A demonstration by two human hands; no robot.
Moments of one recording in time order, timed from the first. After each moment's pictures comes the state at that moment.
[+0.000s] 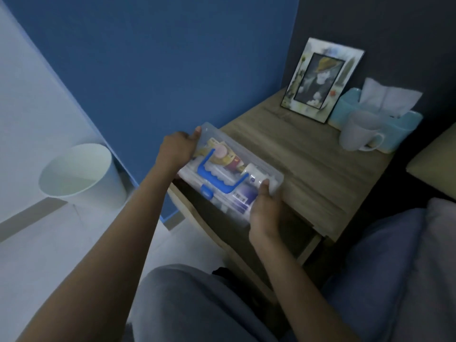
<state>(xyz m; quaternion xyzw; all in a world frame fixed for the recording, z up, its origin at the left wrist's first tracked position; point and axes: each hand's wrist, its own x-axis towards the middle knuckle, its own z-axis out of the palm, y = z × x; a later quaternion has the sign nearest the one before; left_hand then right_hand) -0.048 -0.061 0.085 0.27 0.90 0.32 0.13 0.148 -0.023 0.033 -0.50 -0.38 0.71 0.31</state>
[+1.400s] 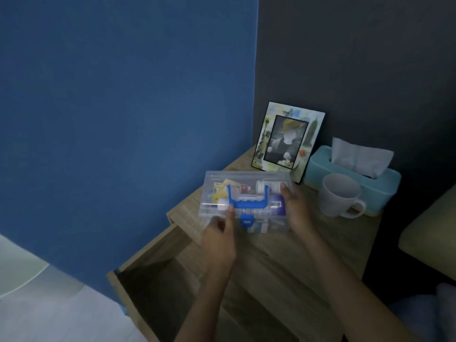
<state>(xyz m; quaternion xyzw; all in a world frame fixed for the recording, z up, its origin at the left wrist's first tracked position) 0.051 0.090 0.017 0.17 0.81 0.54 0.16 0.122 0.246 0.019 -0.45 -0.57 0.62 0.31</state>
